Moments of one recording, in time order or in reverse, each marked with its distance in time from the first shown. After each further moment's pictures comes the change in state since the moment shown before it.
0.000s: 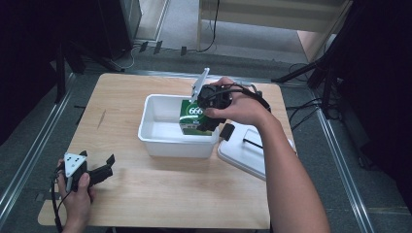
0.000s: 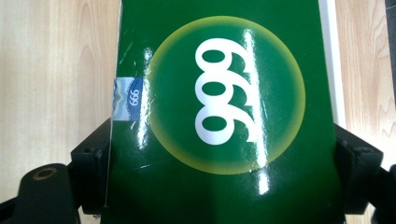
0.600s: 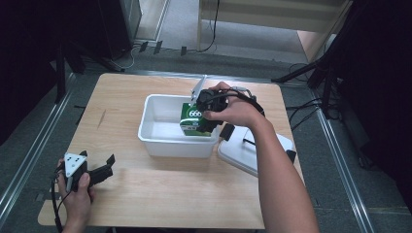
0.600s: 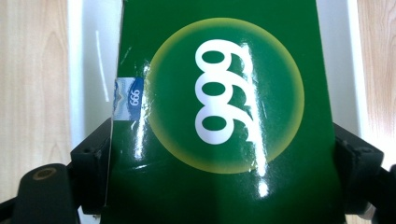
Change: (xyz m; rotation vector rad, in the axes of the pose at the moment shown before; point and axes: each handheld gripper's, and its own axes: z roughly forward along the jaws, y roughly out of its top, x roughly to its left) left arm 0.000 0.000 0.000 0.001 -0.001 0.000; right arm -0.014 -0.012 0.036 0.013 -0.007 0.004
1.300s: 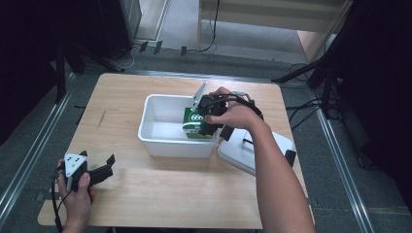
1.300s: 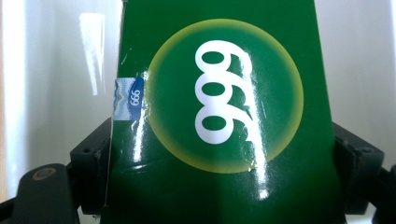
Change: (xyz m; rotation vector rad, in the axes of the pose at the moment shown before) left arm 0.000 0.000 0.000 0.001 0.001 0.001; right arm -0.006 -0.015 0.028 0.014 0.004 -0.002
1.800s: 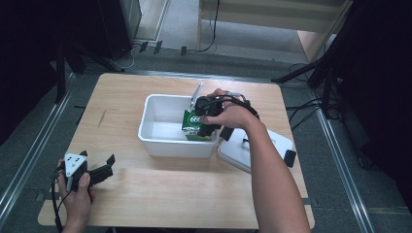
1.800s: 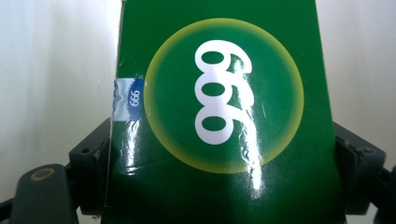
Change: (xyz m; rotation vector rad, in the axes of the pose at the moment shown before) left arm 0.000 0.000 0.000 0.002 -0.003 0.000; right arm -0.005 0.004 0.016 0.059 0.030 0.029
